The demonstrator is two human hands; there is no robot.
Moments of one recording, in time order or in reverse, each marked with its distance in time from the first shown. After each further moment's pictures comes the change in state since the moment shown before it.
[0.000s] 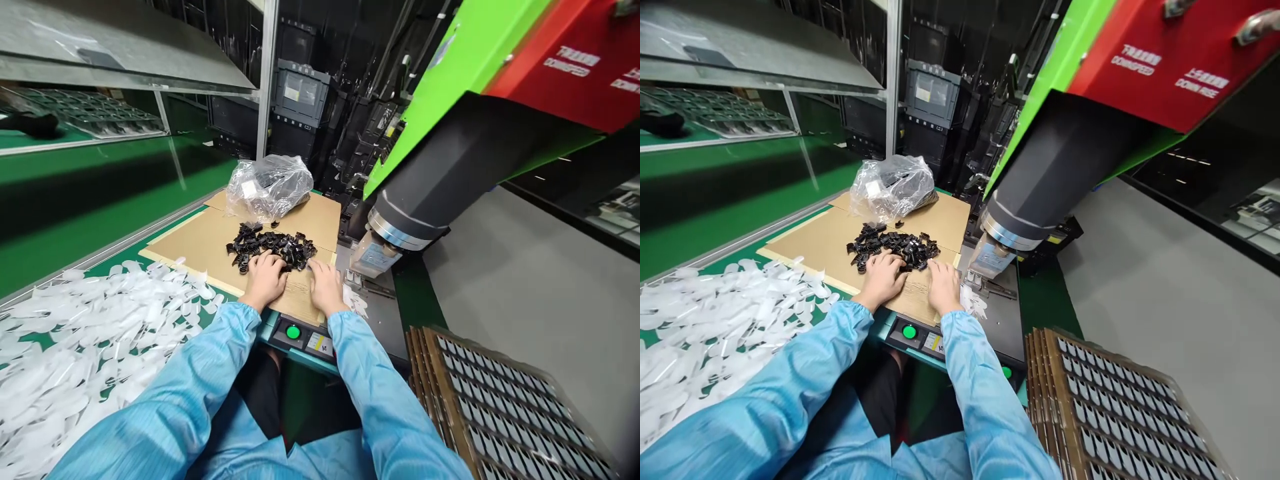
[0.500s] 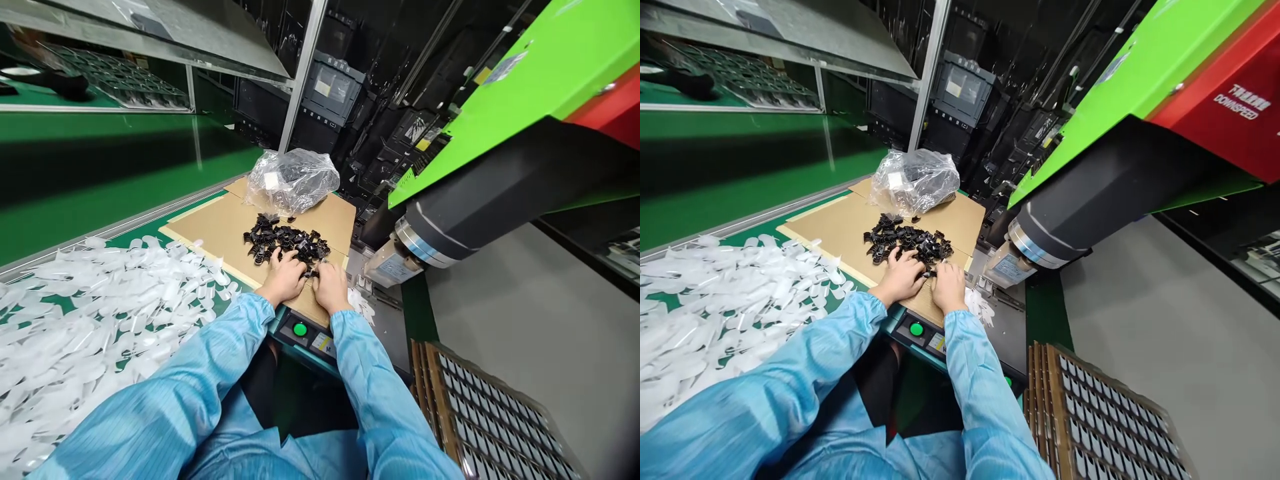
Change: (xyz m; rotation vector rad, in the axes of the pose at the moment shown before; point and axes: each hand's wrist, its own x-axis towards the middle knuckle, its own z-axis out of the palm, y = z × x) left_hand -0.002 0.010 -0.008 -0.037 -0.066 0.142; right_hand 0.021 -0.019 0.006 -0.134 -0.072 -0.052
